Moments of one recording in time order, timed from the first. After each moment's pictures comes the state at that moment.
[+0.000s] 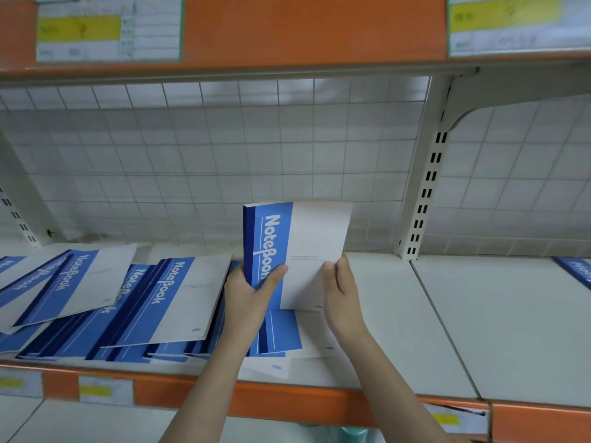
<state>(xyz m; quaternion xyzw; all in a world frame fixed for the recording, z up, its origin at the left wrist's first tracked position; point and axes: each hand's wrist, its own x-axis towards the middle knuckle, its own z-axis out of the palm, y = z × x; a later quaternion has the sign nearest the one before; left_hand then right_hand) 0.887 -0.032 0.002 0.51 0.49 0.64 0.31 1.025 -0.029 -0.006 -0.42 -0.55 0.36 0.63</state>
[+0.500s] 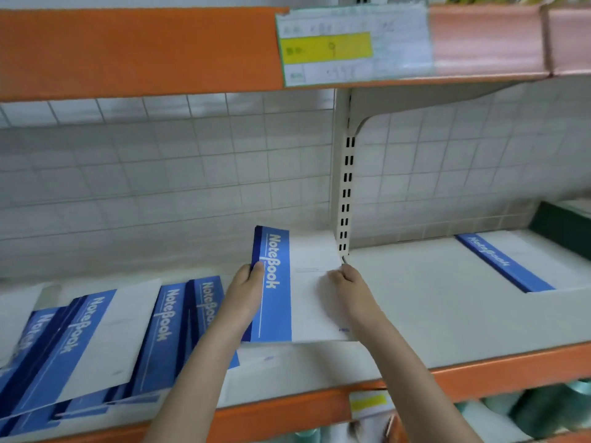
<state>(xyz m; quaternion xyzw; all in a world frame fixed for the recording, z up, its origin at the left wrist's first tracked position) 0.963 -0.013 0.027 0.56 0.57 0.42 0.43 1.131 -0.046 0.021 -0.63 -0.45 0.37 0.51</state>
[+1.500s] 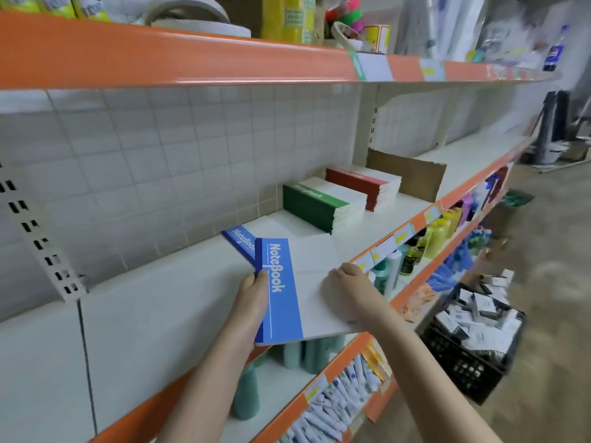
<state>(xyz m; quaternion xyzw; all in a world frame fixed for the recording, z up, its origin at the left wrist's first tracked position) 1.351 -0.135 0.021 0.60 0.44 0.24 0.62 1.481 -0.242 0.027 -0.80 -0.26 0.25 0.49</state>
